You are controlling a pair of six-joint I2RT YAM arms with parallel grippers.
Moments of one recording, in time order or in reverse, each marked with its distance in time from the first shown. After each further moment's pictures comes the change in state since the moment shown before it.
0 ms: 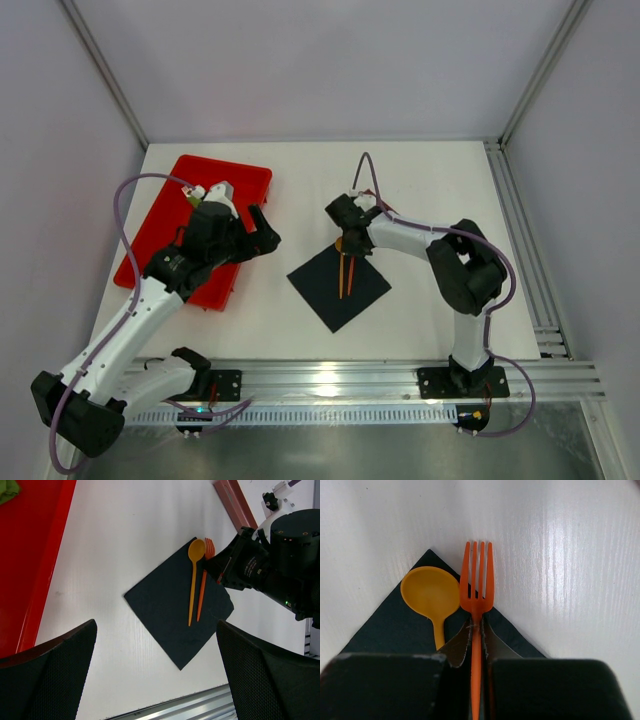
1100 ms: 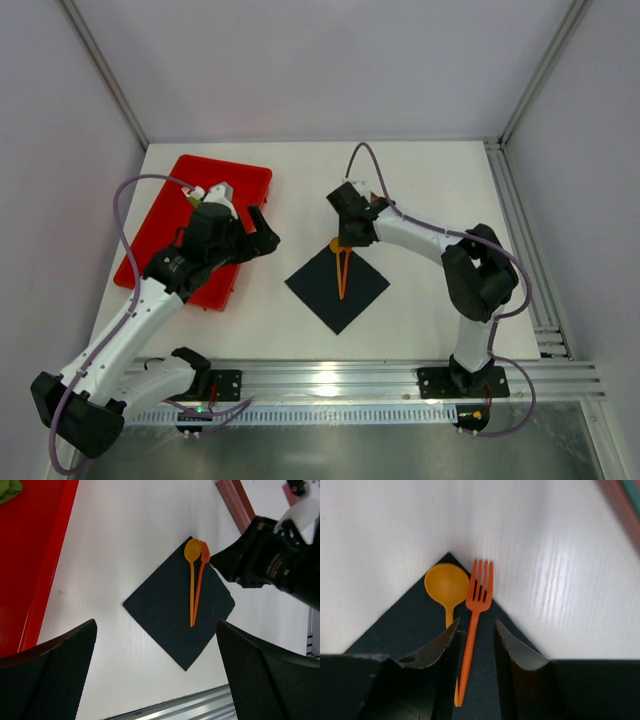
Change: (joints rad) left arm 0.000 -0.005 -0.007 -0.002 -0.003 -0.001; right arm 0.022 -0.046 0.053 -0.043 -0.017 -0.098
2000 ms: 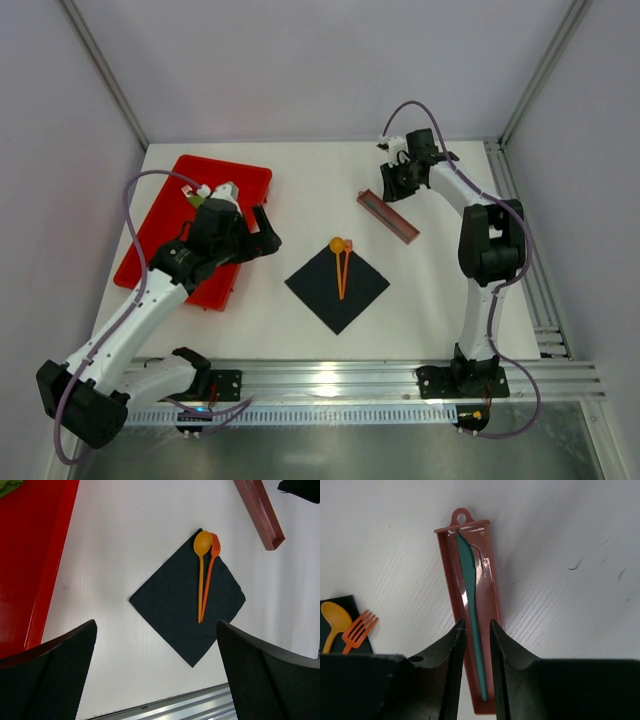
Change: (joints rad) left arm 0.000 0.053 0.027 -0.037 0.003 0.019; right arm -0.523 0.174 0.329 0.003 -0.655 -0.887
